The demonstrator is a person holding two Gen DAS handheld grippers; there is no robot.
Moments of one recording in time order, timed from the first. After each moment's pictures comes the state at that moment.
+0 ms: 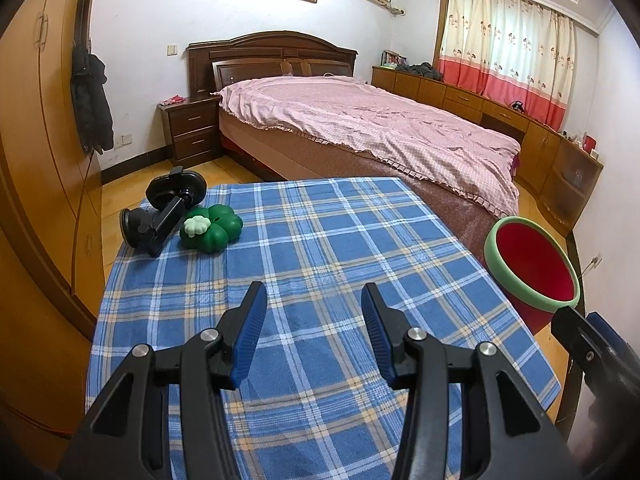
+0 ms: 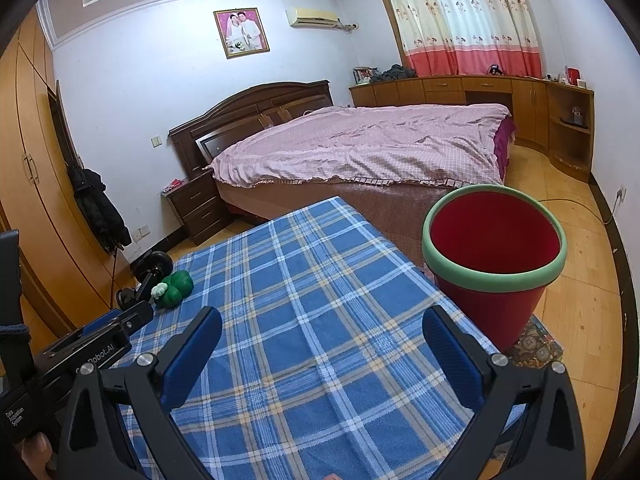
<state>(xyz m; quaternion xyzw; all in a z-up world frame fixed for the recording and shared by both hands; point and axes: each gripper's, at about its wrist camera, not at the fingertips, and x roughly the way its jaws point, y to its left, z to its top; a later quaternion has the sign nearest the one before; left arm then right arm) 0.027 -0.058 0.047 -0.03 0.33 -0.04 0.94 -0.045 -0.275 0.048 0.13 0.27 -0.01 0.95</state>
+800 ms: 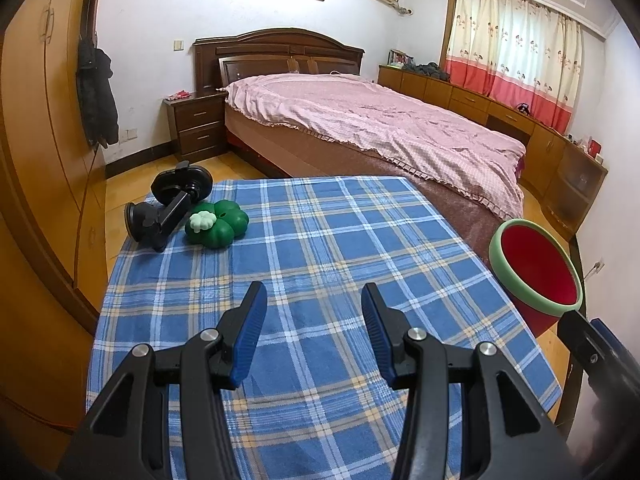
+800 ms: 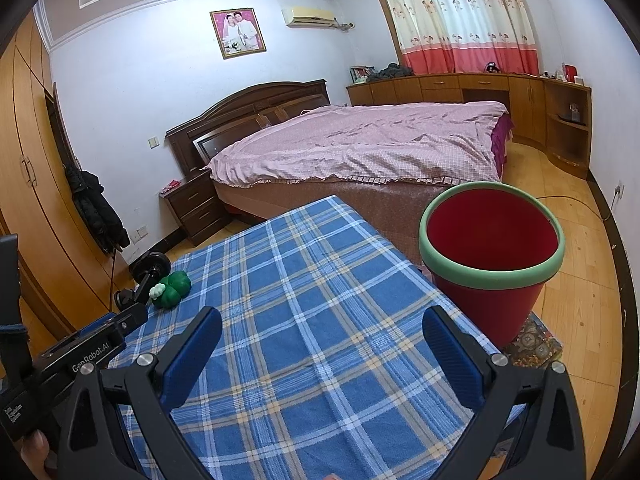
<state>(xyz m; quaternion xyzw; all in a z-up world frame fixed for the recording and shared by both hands) 0.027 -0.053 0.044 -0.04 0.33 -0.03 0.94 -0.045 -0.279 0.046 0.14 0.27 -0.02 0.95</state>
